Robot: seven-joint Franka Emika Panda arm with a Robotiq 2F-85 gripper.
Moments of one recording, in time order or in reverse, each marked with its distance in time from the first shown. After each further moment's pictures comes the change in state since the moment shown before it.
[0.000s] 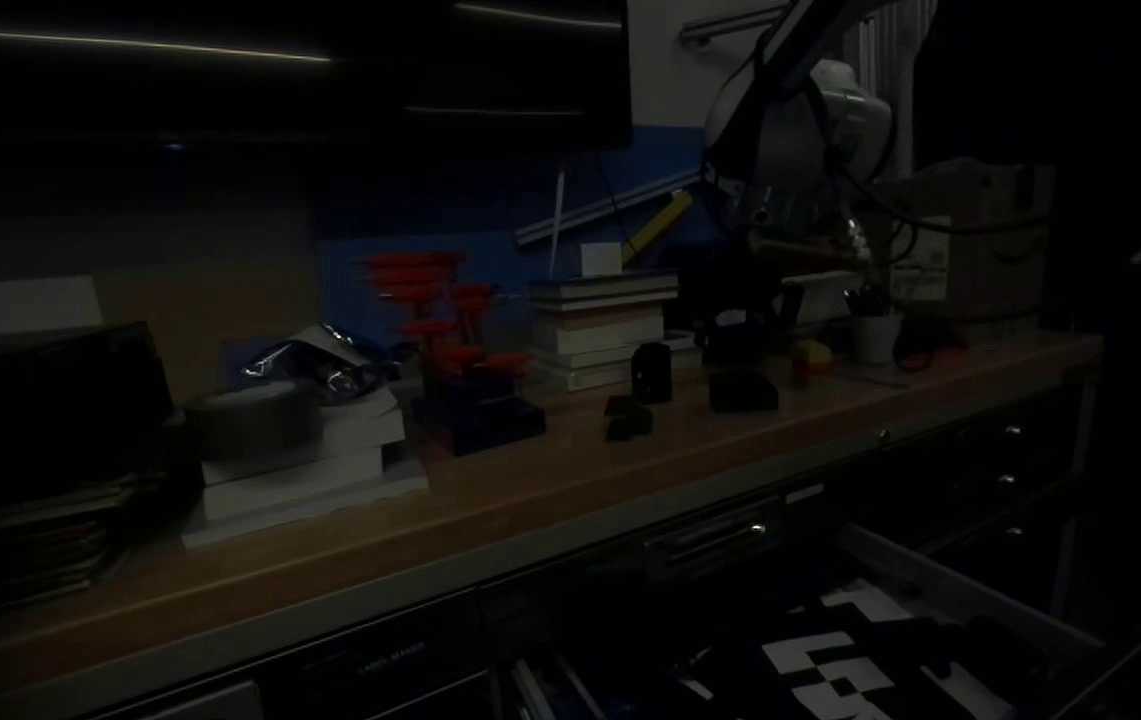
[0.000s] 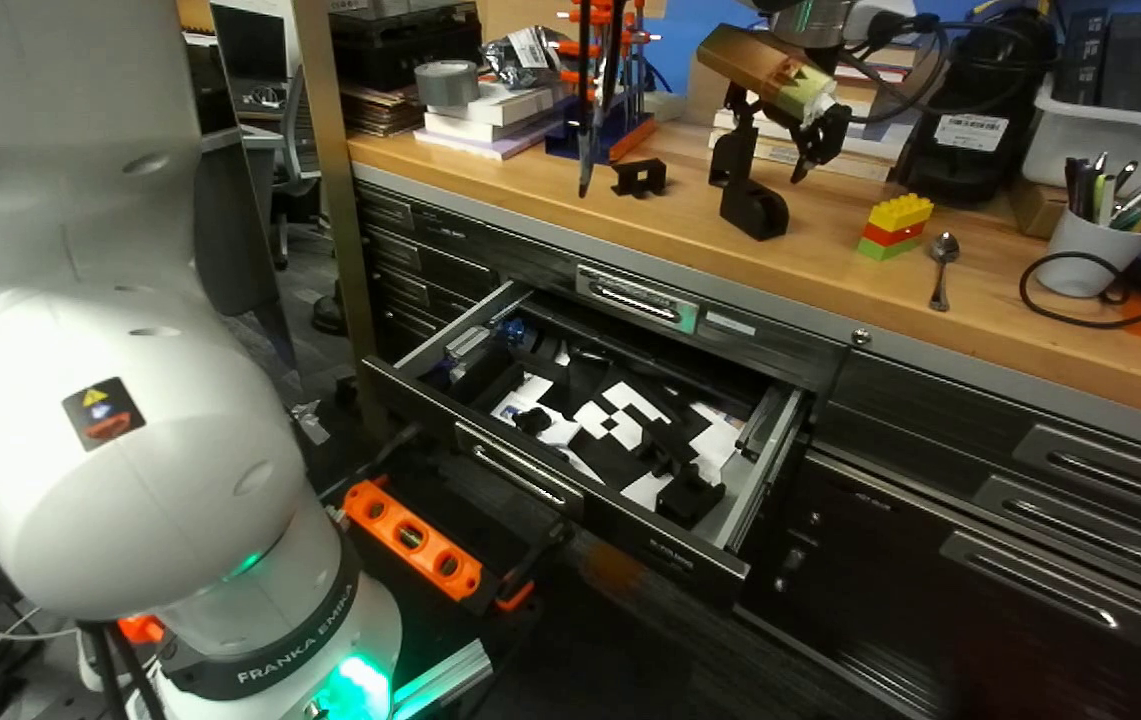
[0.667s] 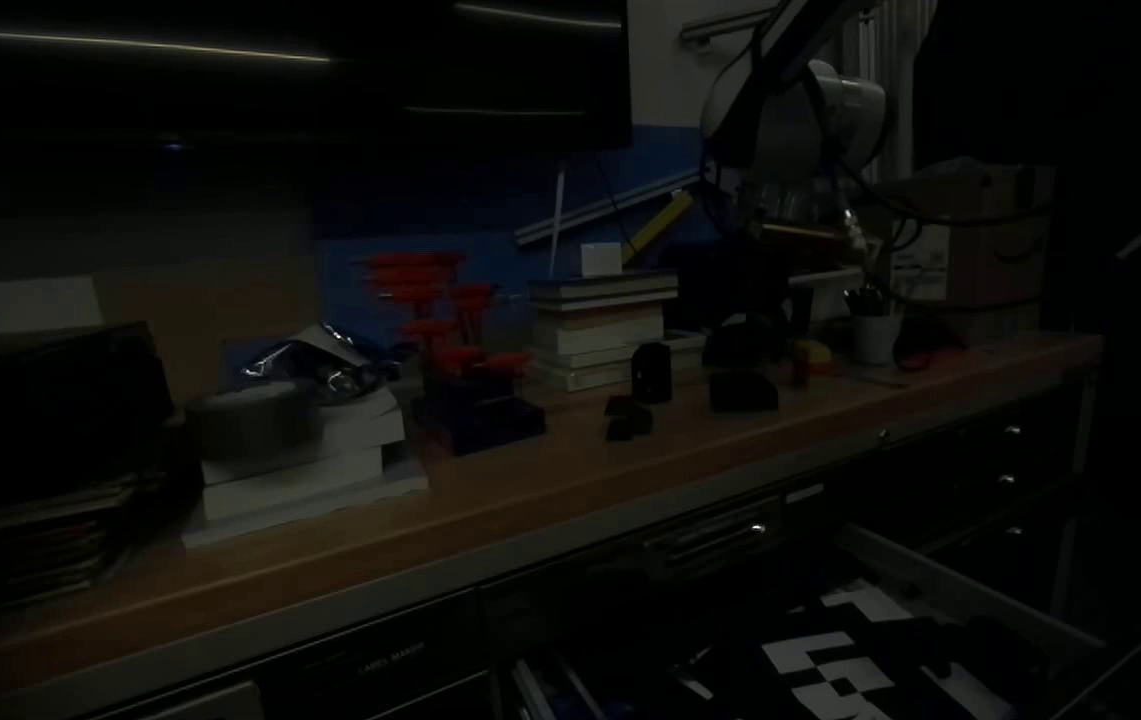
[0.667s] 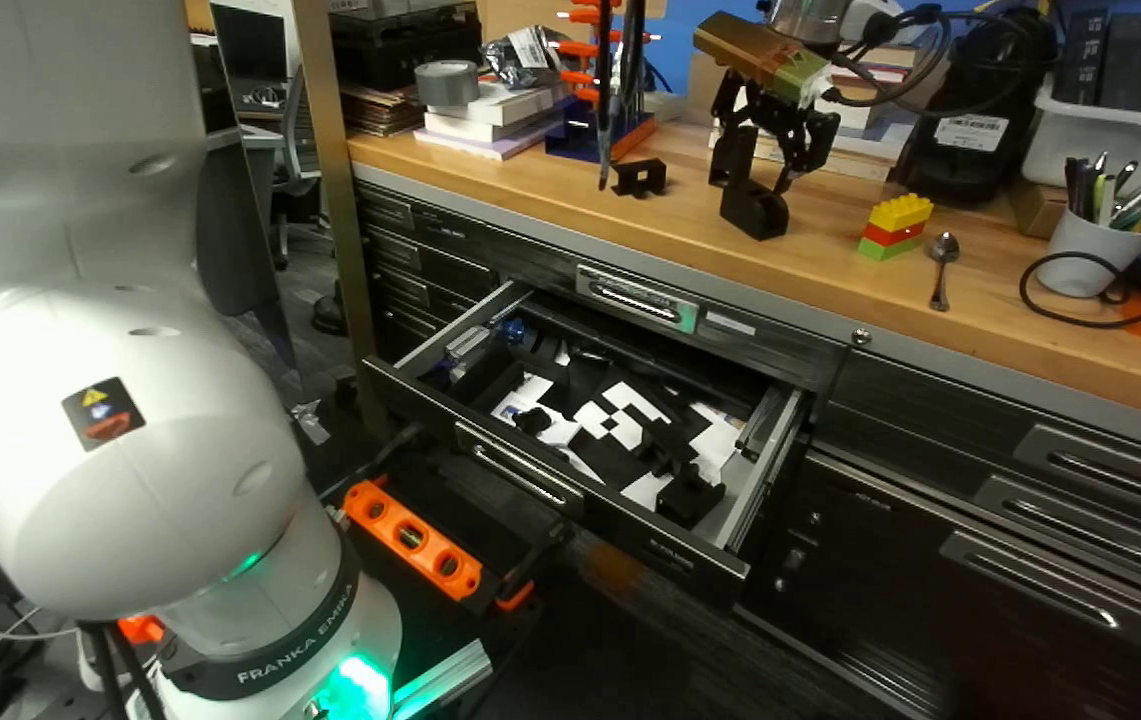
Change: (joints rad) arm -0.001 0.015 -0.007 0.063 -0.058 -0.231 0.073
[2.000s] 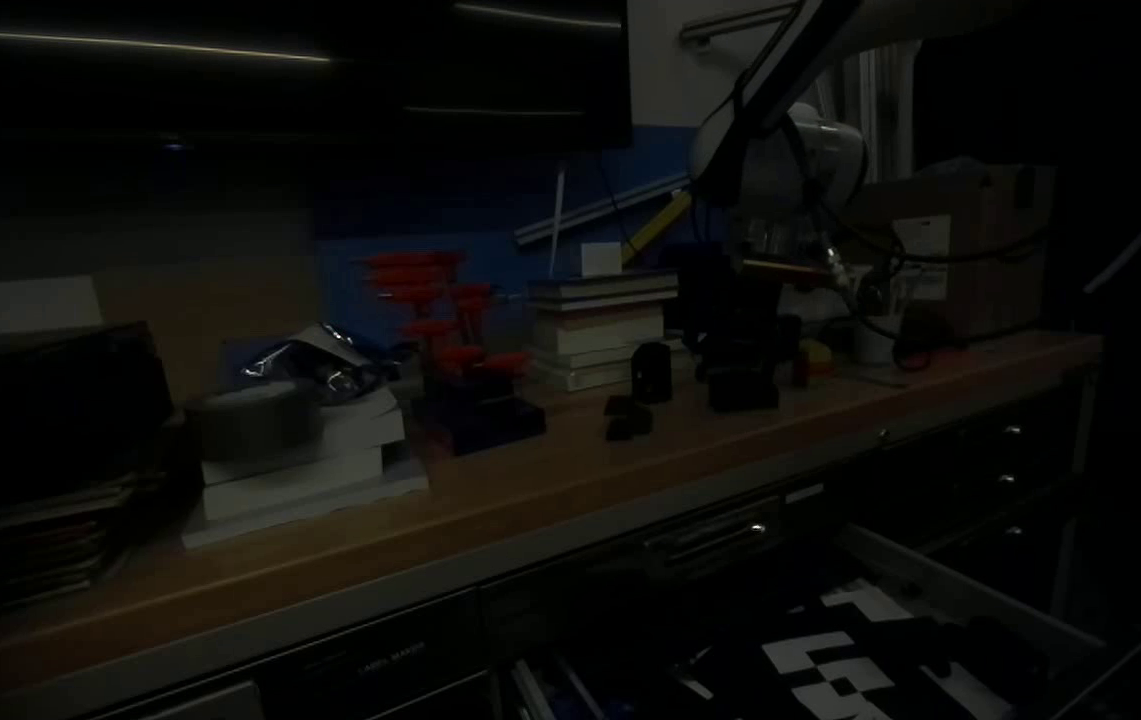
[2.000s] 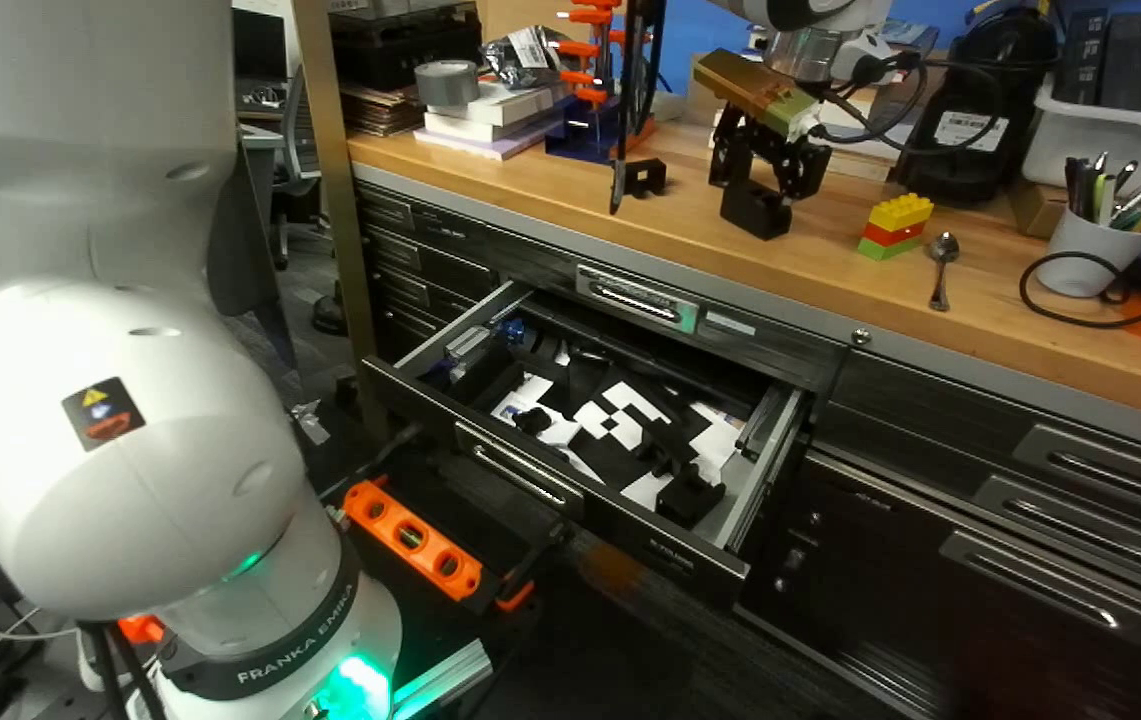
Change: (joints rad) arm 0.000 0.098 0.009 0.045 0.006 0.046 0.046
